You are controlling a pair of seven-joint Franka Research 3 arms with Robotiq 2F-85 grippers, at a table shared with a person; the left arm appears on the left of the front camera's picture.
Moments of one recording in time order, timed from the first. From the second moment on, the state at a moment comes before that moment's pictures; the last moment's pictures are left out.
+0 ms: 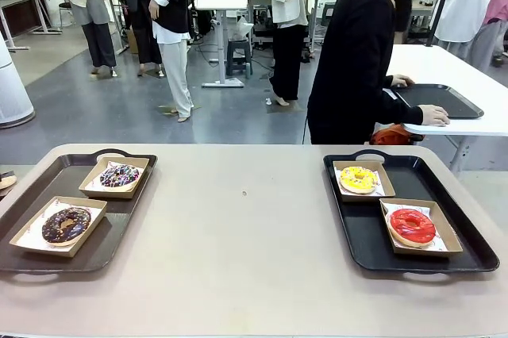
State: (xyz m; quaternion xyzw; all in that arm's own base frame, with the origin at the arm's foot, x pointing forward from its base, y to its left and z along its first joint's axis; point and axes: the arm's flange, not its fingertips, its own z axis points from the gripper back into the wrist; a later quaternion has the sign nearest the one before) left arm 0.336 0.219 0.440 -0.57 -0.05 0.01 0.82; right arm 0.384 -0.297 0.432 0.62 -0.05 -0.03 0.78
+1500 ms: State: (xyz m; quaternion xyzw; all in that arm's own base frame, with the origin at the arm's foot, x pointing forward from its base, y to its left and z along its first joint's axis) left arm 0.336 0.219 0.440 -0.57 -0.05 0.01 0.82; right arm 0.391 -0.301 0.413 0.63 -0.05 -0.02 0.77
